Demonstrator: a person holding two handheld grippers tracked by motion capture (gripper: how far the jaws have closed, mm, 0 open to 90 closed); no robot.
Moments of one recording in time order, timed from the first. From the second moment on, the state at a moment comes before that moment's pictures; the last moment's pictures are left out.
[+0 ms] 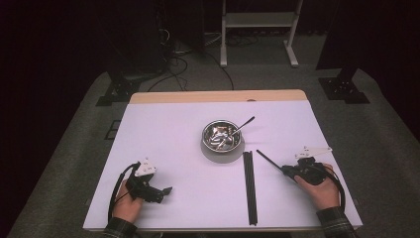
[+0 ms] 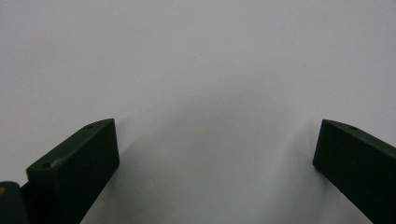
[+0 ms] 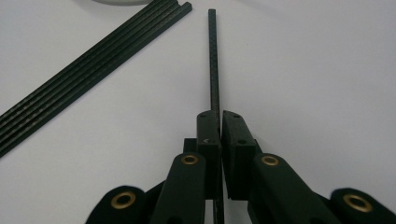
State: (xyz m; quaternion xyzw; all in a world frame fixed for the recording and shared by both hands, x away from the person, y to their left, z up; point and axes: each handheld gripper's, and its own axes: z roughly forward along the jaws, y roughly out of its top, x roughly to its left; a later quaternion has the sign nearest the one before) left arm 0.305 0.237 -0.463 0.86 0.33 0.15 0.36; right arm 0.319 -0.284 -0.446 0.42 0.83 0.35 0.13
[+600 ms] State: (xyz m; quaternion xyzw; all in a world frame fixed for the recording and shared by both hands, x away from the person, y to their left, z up) left arm 0.305 0.237 -0.463 0.86 0.33 0.15 0.36; right arm 0.314 -0.287 -0.425 0.41 0.81 0.39 0.14
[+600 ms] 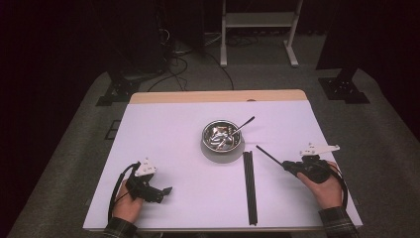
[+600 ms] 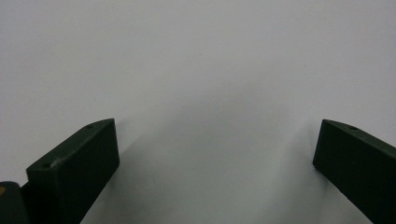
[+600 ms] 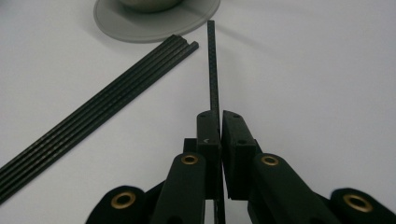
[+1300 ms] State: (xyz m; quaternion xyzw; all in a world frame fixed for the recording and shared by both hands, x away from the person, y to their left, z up) left arm 0.305 0.237 -0.463 0.86 0.33 0.15 0.36; right arm 0.319 -0.282 -0.398 0.40 0.80 0.43 0.15
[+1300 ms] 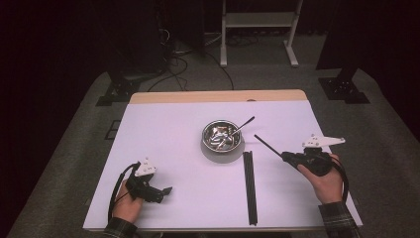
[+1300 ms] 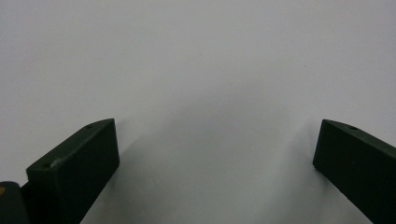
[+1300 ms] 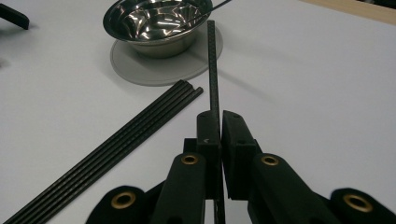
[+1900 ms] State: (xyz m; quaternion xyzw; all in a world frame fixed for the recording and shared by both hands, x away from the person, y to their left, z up) left arm 0.305 0.237 -0.463 0.86 0.33 0.15 0.36; right arm 0.337 -0.256 -0.391 0.38 0.80 0.43 0.15
